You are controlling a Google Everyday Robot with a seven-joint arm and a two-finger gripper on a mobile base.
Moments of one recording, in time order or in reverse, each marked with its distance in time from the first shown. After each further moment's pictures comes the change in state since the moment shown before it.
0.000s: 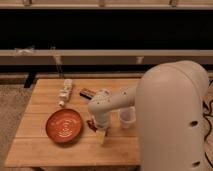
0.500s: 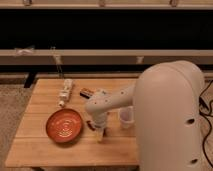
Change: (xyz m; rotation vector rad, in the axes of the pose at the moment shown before) arm -0.010 0.007 0.001 -0.020 -0.009 -0.042
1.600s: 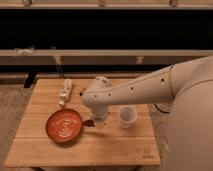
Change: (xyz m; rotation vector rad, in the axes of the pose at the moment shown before) arm 0.003 0.000 -0.119 0.166 -0.018 -0.082
